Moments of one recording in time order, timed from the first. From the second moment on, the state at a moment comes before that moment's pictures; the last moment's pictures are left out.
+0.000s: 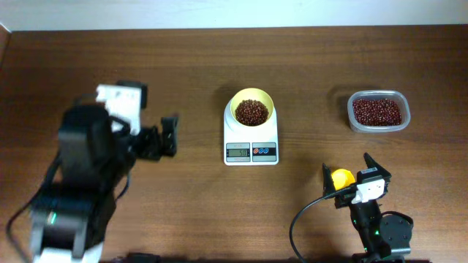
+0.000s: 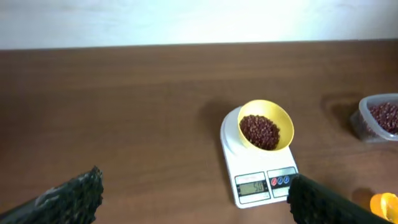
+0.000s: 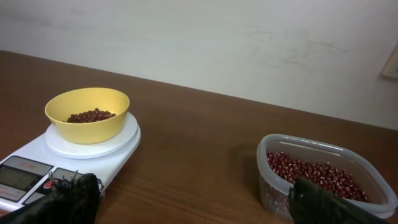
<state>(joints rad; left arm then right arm) -0.11 0.97 1.31 -0.92 0.10 -0.05 0.06 0.02 0.01 -0.06 -0.15 -0.12</state>
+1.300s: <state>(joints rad) -0.11 0.01 0.88 -1.06 -0.10 -0.07 0.06 0.02 0.01 -0.06 -0.15 -0.12</state>
